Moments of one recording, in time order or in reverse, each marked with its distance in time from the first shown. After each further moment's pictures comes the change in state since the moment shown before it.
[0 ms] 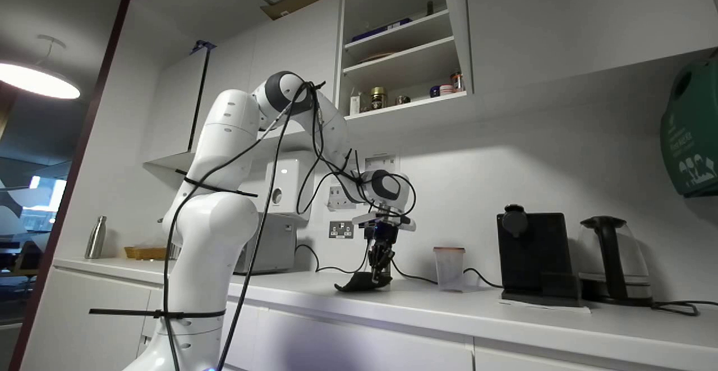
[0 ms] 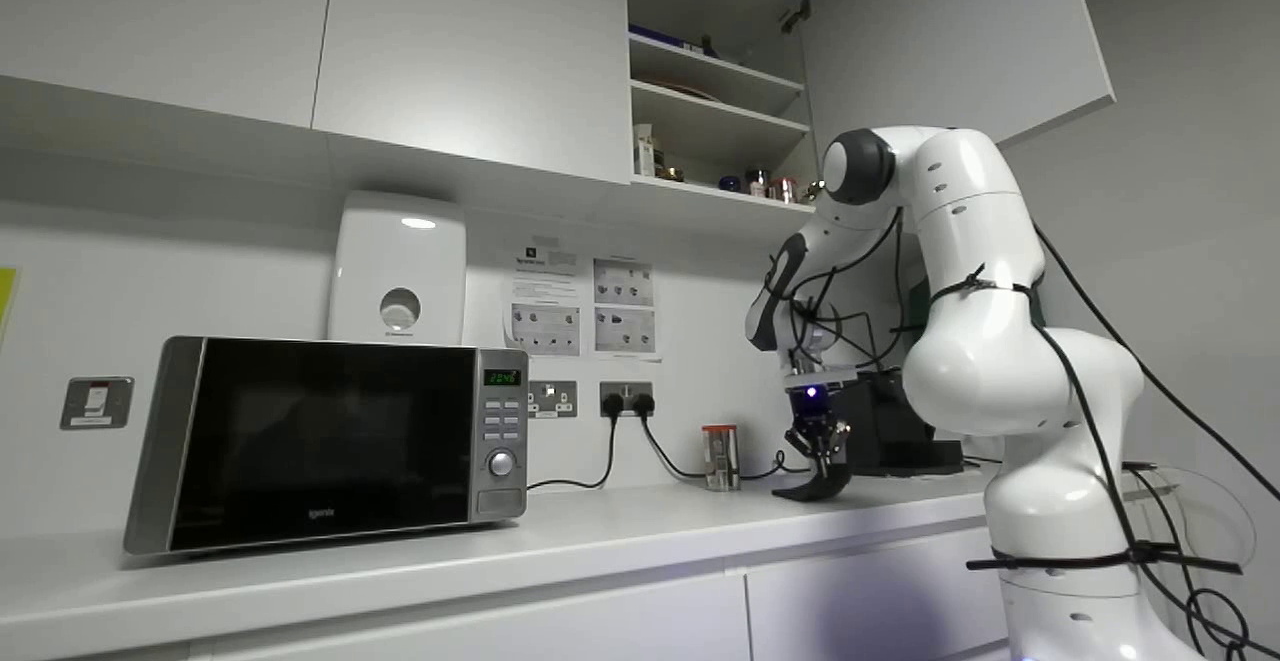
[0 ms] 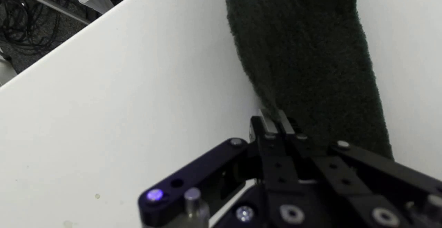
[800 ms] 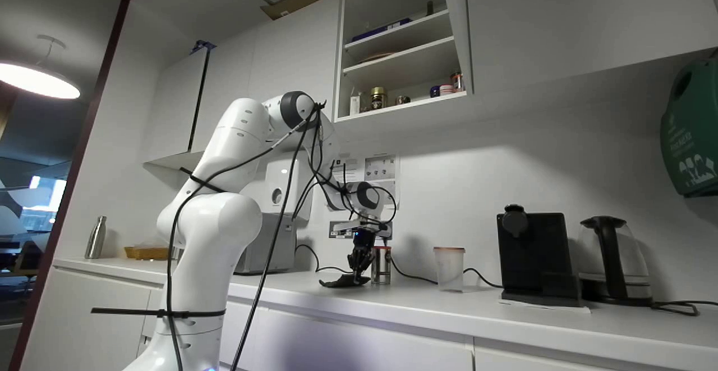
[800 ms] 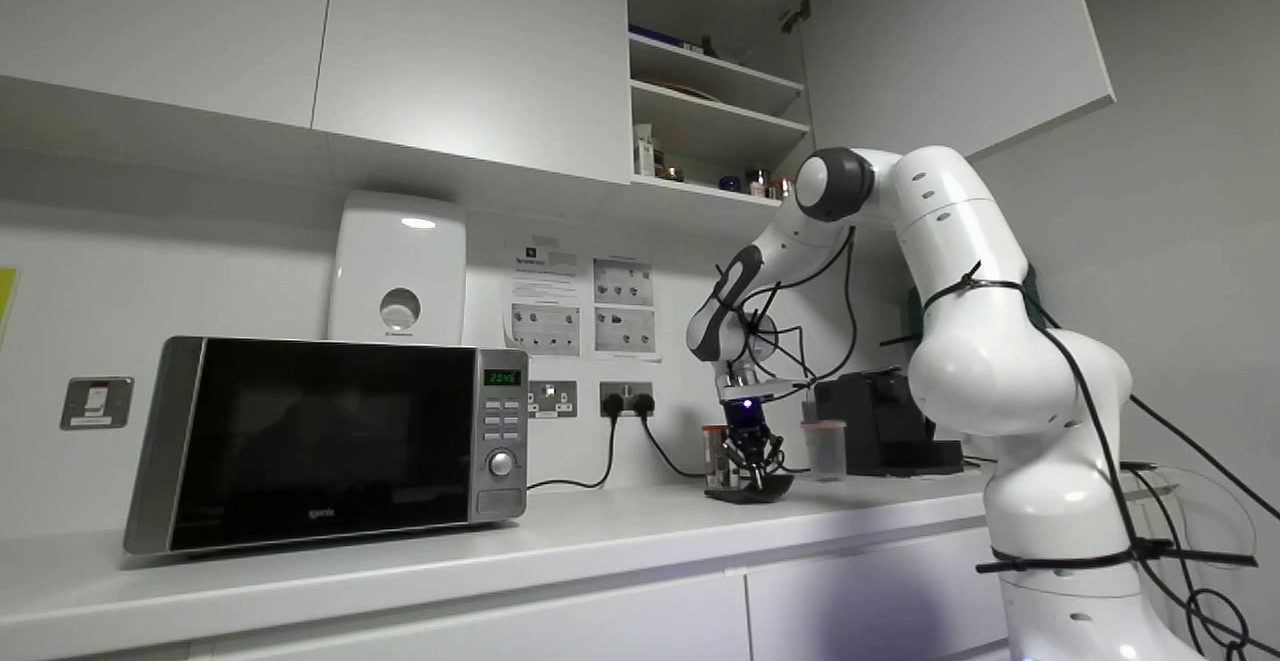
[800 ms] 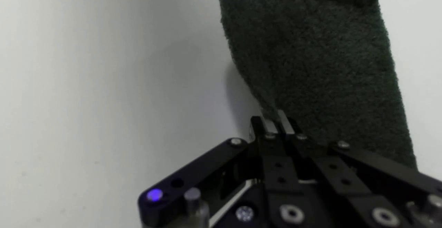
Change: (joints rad) arm 0.118 0.132 0.119 0.136 -0.011 -0.001 0.034
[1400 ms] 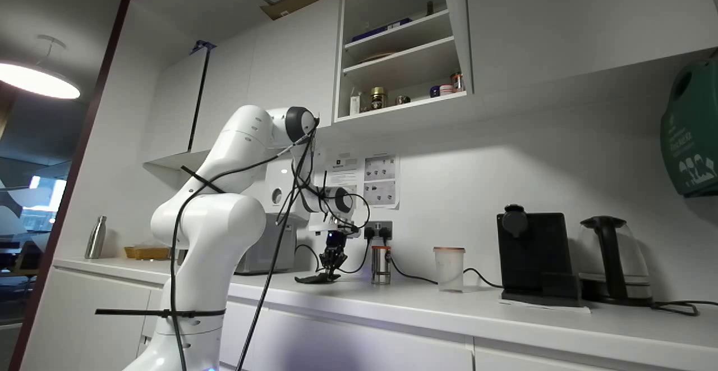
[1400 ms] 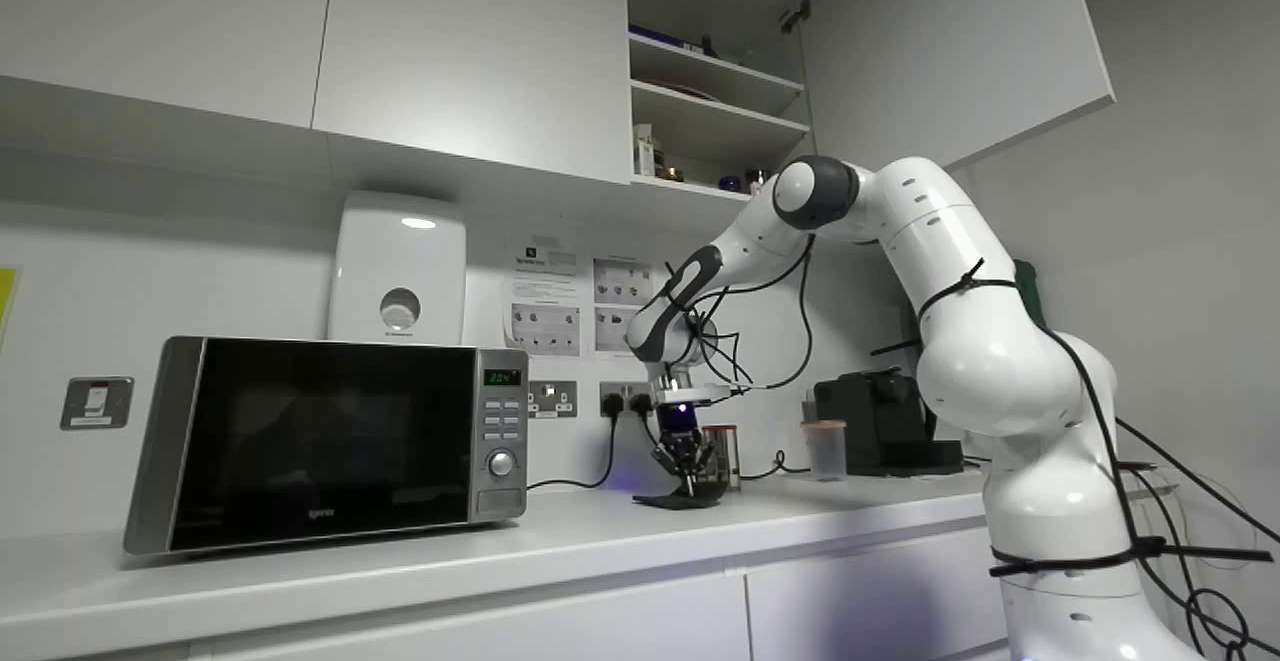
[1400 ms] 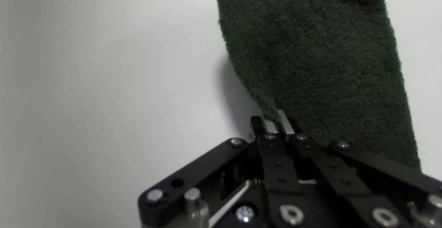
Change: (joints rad) arm 0.140 0.091 0.105 0.122 -0.001 -0.010 0.000
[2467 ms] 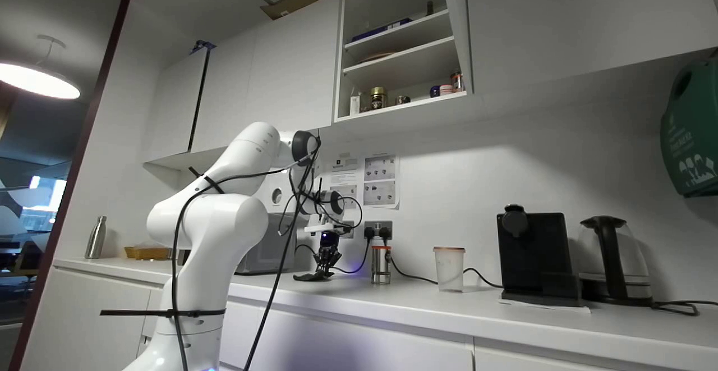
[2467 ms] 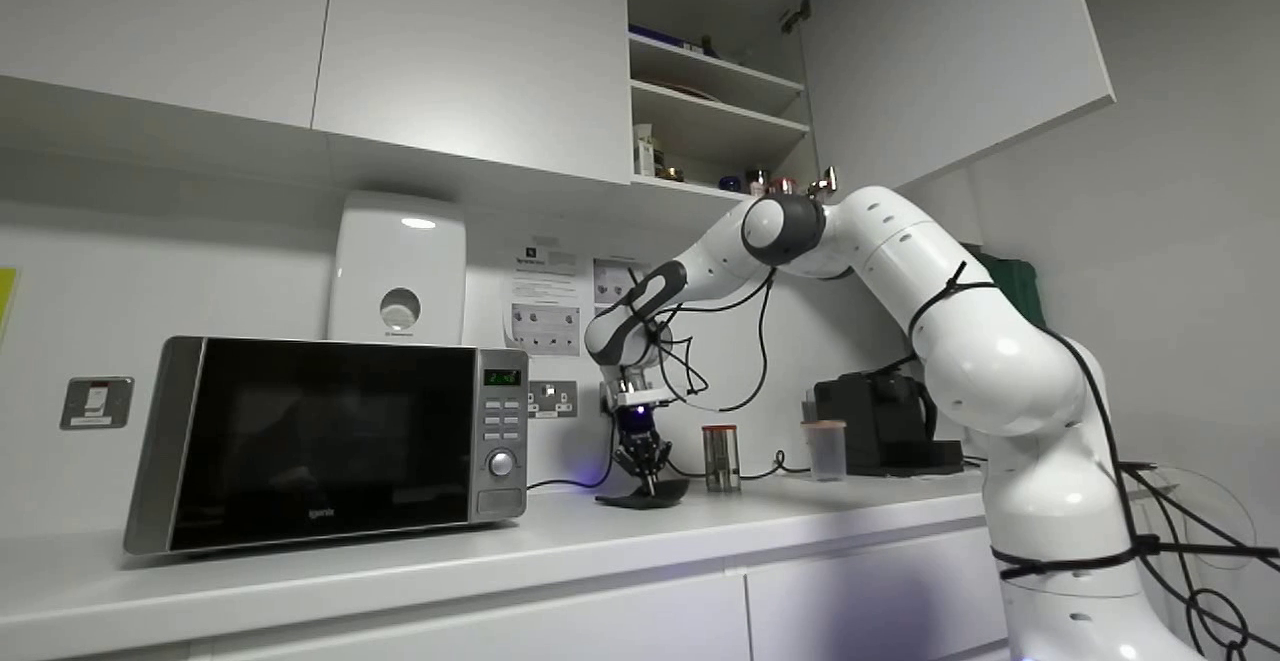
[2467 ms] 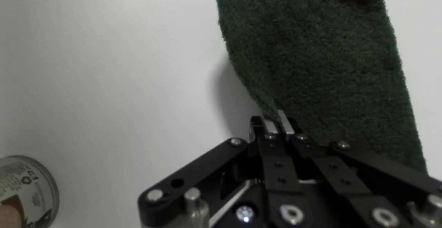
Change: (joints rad) arm 0.098 0.209 0.007 0.328 -0.064 -0.152 0.000
